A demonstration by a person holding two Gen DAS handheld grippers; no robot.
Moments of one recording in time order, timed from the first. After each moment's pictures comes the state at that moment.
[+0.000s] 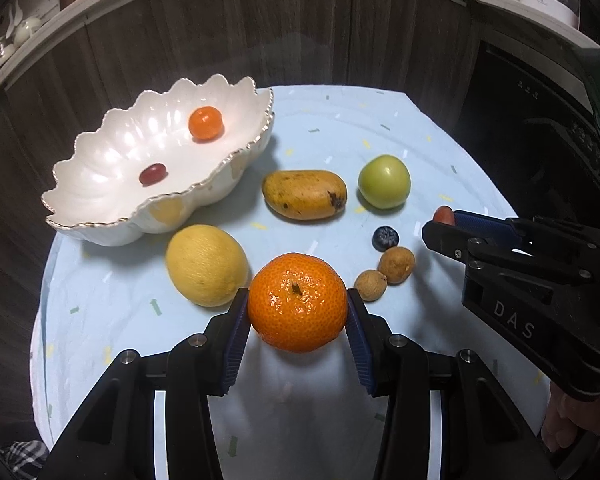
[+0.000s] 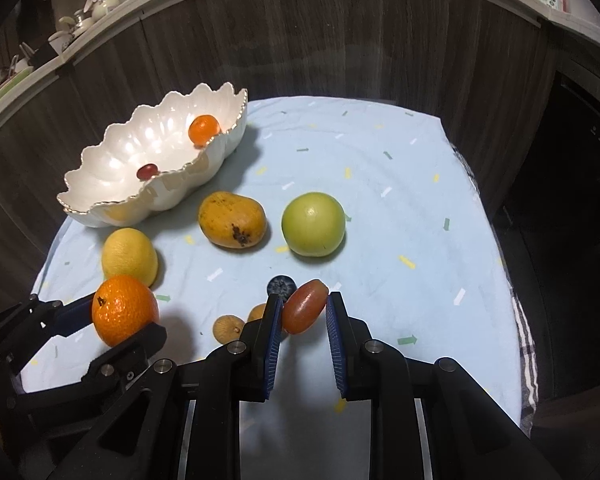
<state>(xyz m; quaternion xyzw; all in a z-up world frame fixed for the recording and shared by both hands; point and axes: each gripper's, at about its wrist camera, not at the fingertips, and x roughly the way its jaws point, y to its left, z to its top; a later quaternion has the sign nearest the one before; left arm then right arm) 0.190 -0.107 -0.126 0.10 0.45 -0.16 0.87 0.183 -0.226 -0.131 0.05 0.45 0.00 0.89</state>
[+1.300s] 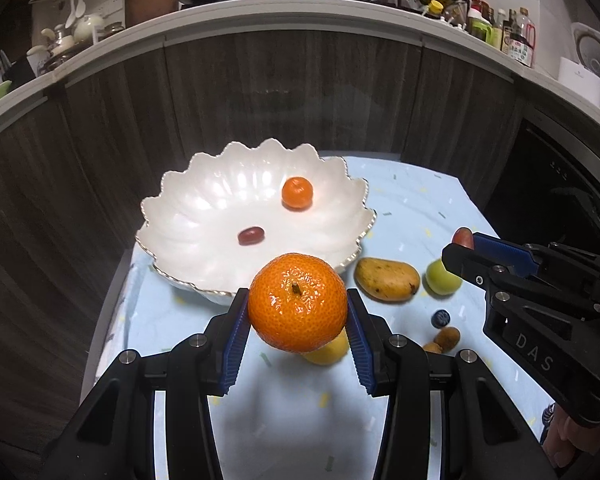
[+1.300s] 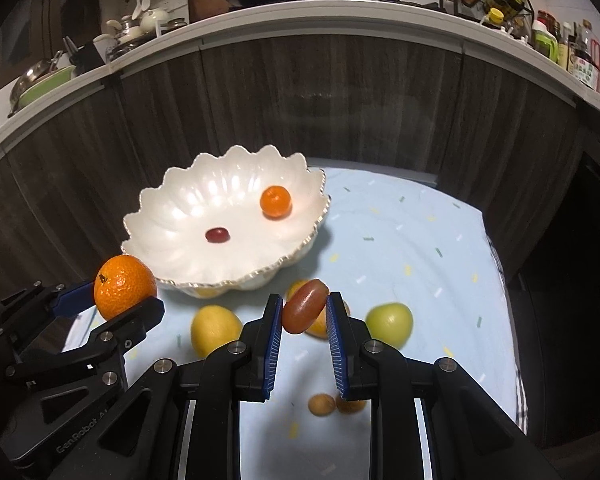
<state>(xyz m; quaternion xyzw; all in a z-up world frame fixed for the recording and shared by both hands) 0.216 -0.032 -0.056 0.04 0.39 -0.10 0.91 0.214 -0.159 -0.056 0.01 0.39 0.05 0.92</state>
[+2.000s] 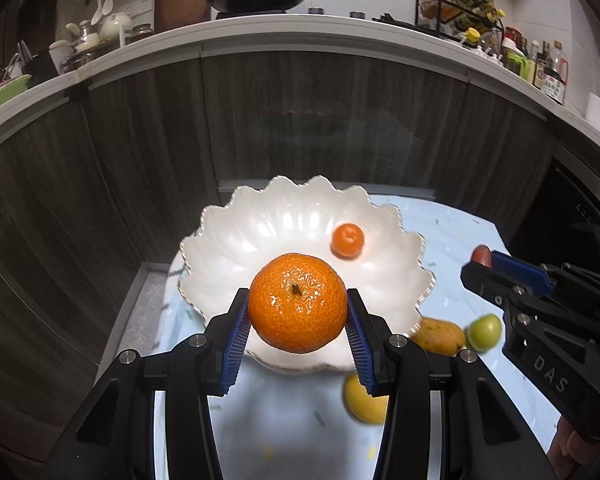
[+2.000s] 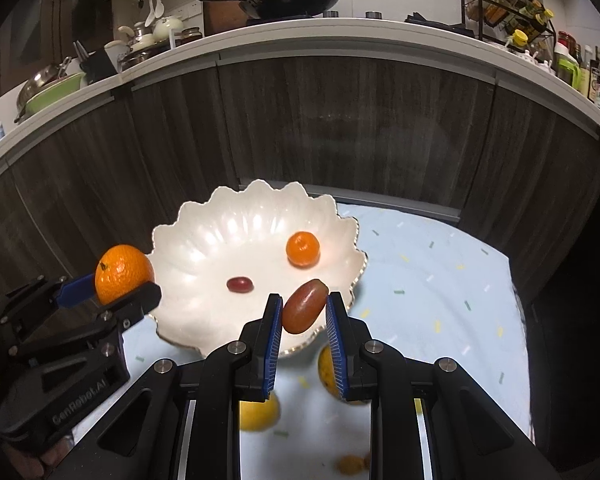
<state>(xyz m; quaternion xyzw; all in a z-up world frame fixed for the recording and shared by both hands) 0.269 0.012 -0.036 0.02 0.37 -0.06 0.93 0.267 -0.130 -0.039 0.01 0.37 0.07 0.93</state>
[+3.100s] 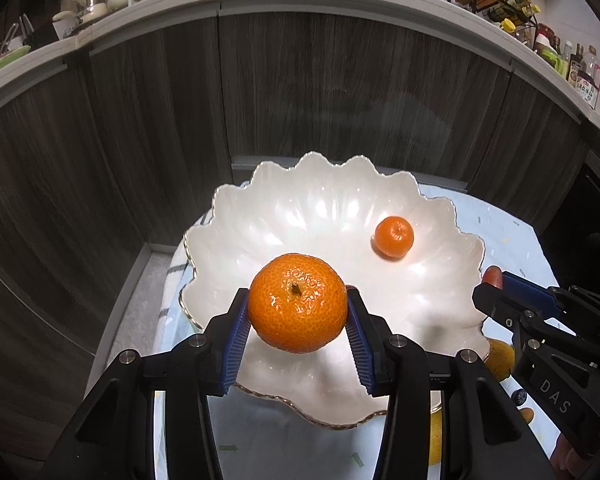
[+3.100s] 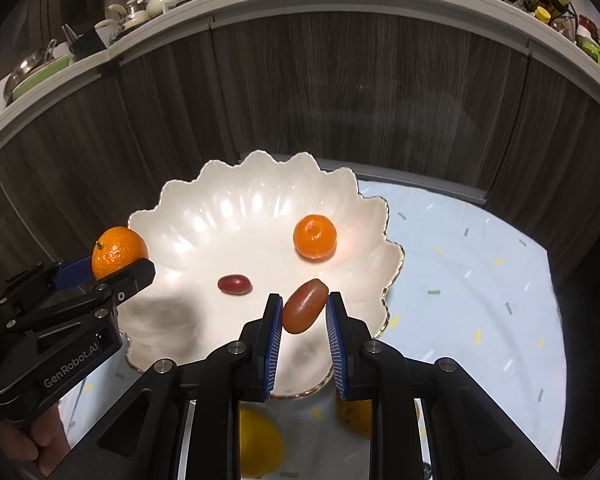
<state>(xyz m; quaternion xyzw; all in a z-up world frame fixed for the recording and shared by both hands) 0.329 0.034 -0.081 0.00 0.41 -0.04 0.91 0.319 -0.113 -0.085 0.01 0.42 0.08 0.91</state>
